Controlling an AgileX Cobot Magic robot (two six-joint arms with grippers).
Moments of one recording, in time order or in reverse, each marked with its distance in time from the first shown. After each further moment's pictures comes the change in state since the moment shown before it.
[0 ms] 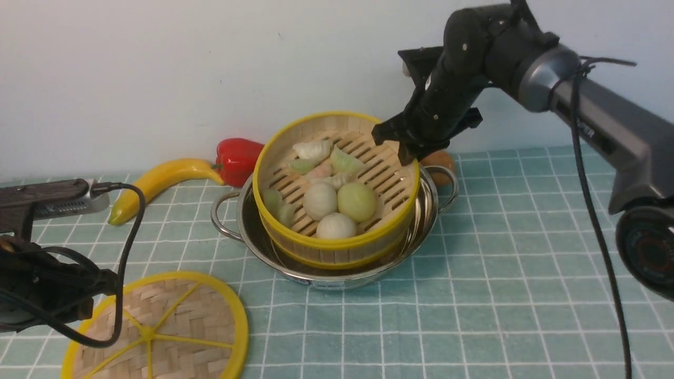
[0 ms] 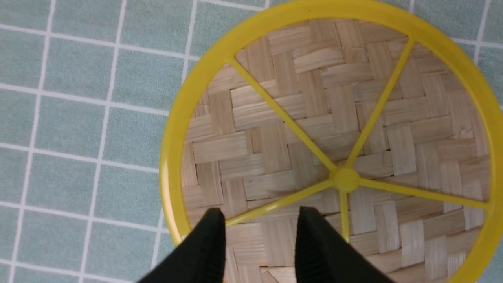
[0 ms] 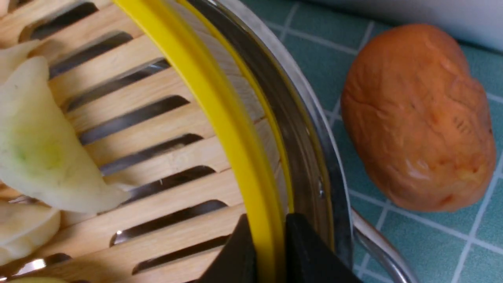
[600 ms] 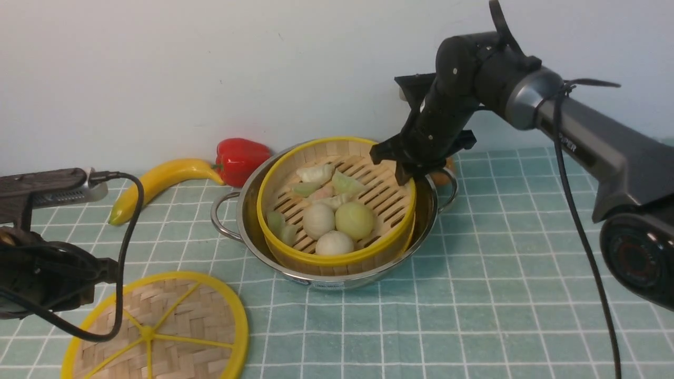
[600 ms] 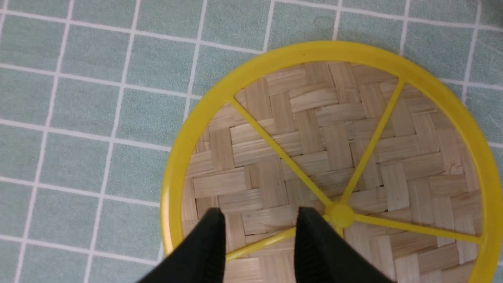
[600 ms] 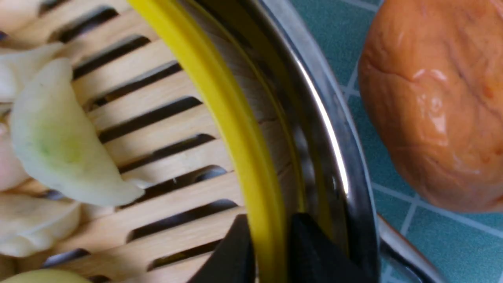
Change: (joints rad) right arm 0.000 0.048 -0.004 0.034 -0.003 0.005; left arm 0.000 0.000 0.000 -0.007 -0.067 0.000
